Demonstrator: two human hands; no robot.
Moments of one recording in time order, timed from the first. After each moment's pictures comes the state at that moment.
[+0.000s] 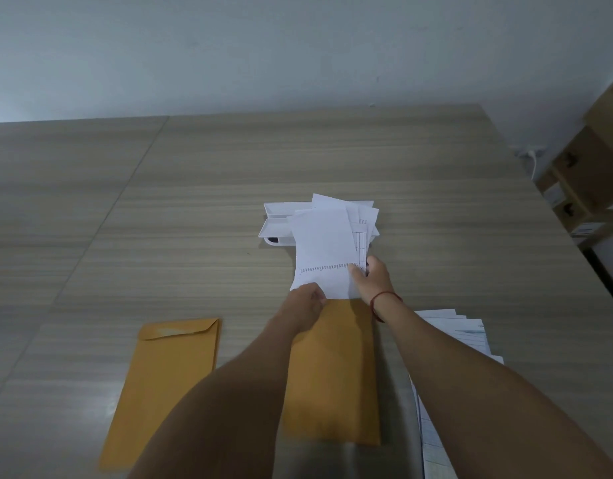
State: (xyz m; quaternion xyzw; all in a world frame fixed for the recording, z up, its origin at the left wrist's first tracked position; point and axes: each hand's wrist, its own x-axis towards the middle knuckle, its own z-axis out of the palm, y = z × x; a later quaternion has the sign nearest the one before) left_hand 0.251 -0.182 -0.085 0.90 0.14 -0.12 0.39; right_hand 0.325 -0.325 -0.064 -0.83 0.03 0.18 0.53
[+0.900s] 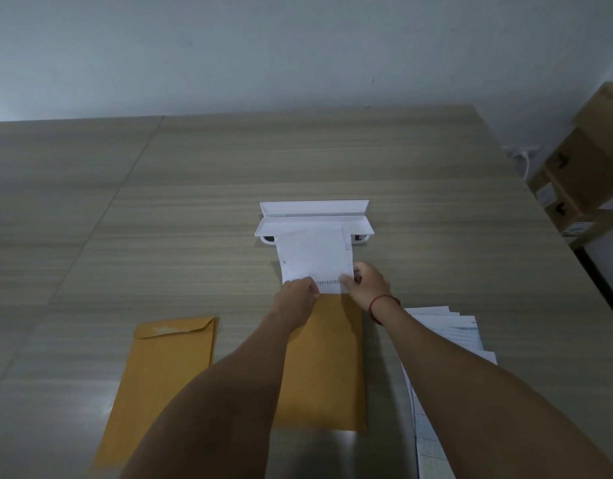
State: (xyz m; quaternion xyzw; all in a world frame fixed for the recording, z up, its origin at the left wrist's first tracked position) left_hand 0.254 -0.180 -0.083 0.94 0.13 -0.10 0.31; right_hand 0.314 -0.332 -0.065 -0.90 -0.04 0.20 0.38
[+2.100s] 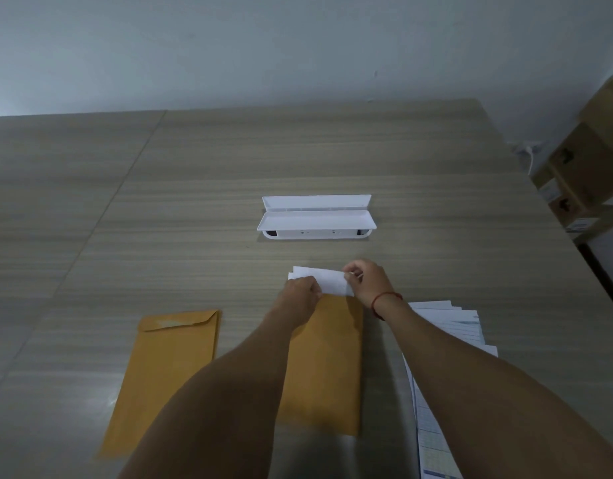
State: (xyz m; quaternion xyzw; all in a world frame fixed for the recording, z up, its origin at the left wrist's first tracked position) left_hand 0.245 -0.181 -0.085 0.92 0.14 -0.09 0.37; right_hand 0.316 -0.336 -0.070 -0.89 -0.09 0.19 0.40
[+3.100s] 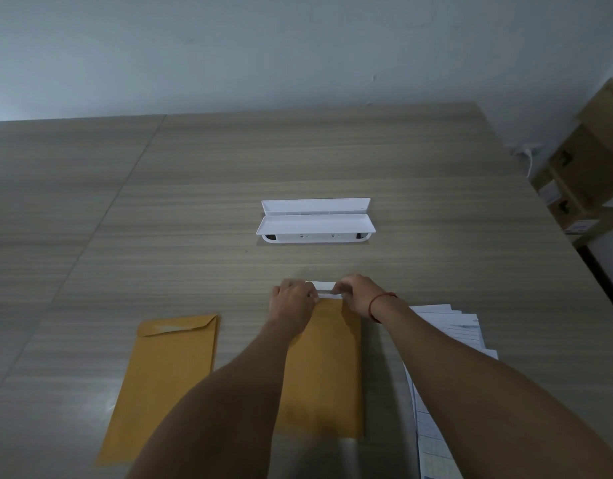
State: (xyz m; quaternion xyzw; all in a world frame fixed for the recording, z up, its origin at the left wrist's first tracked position) left_hand 0.237 -0.183 -0.080 0.97 0.11 -0.06 0.22; right_hand 0.314 -0.332 -0.070 -0.90 -0.17 0.31 0.26
